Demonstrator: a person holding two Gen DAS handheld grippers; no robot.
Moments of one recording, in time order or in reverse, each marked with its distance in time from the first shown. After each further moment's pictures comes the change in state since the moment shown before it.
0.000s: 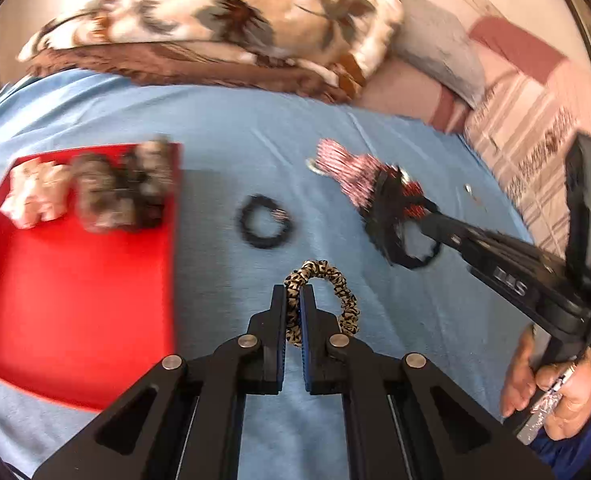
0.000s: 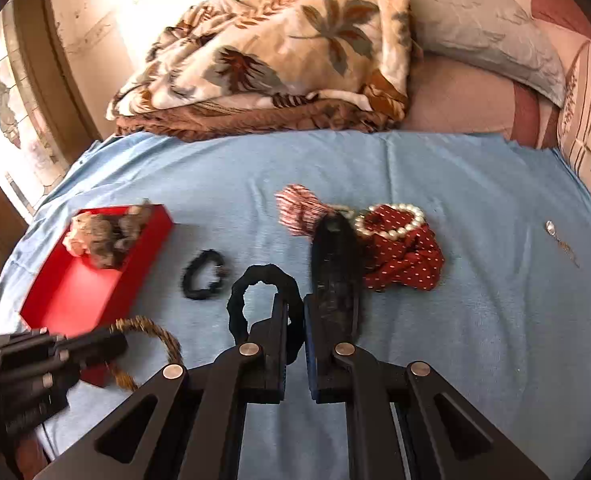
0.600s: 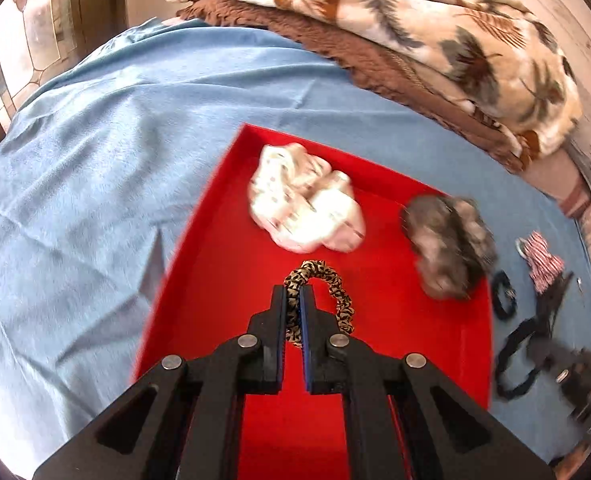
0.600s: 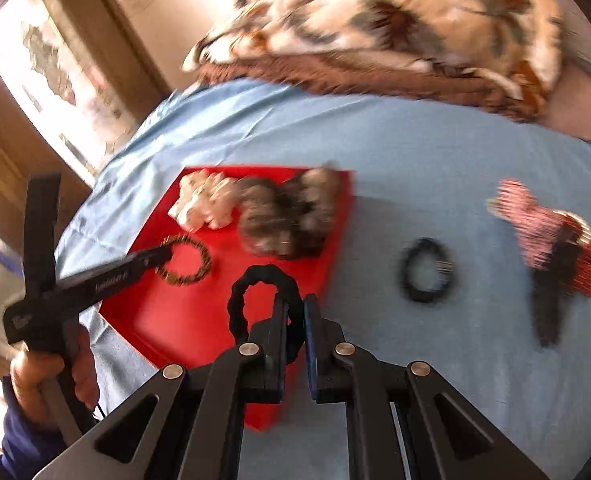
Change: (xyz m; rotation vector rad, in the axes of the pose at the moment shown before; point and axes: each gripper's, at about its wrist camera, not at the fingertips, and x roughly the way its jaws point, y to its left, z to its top) left arm -0.019 0.212 0.029 -0.285 0.014 0.295; right arm 0.058 0.173 0.017 -0.079 0.183 0.221
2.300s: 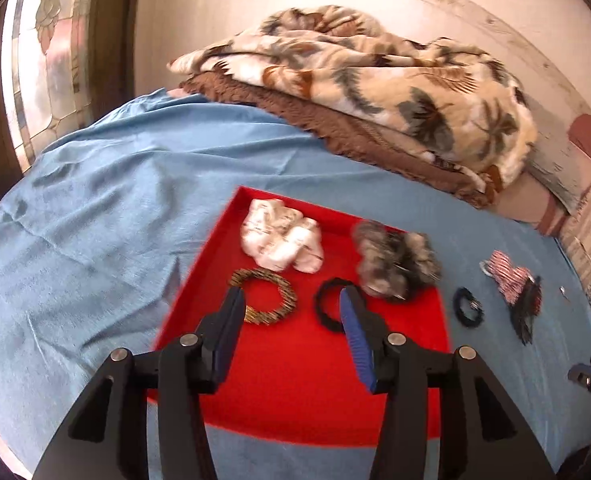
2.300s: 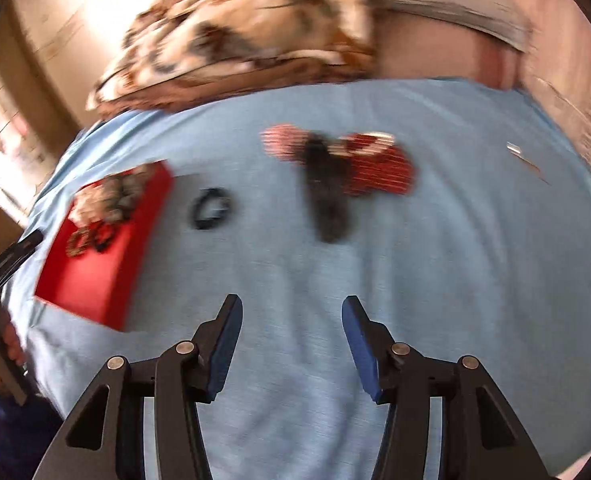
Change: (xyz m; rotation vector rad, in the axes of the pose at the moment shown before) left arm -0.071 -0.014 -0.050 0.065 -0.284 -0.039; right arm -0.127 -0.142 -0.099 0.243 -0.058 -0.274
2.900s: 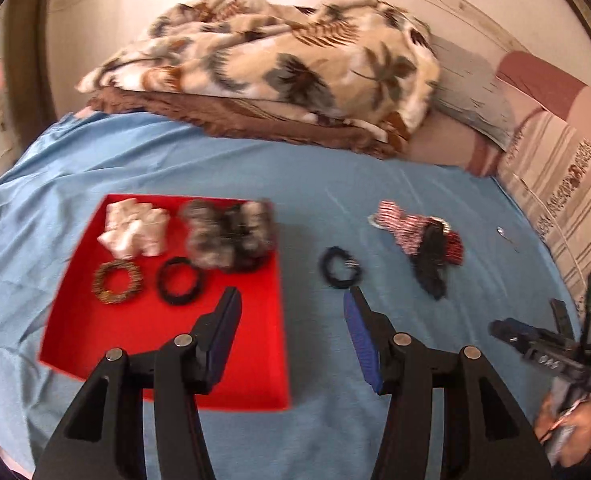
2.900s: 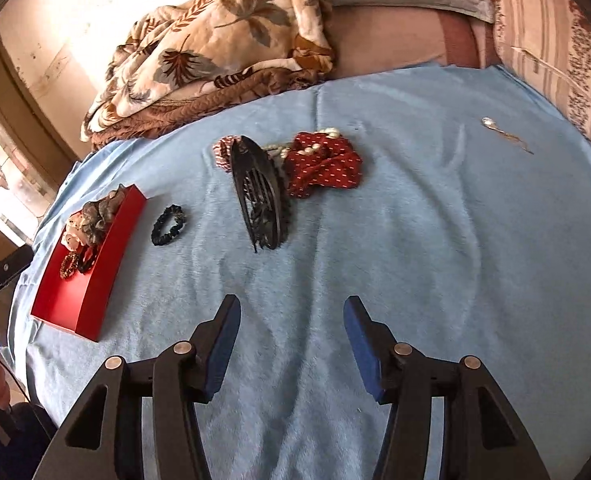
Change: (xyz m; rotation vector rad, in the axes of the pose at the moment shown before) left arm -0.014 -0.141 -0.009 0.184 0.110 -0.160; right arm 0.018 -0.057 -0.007 0.063 -0.061 0.081
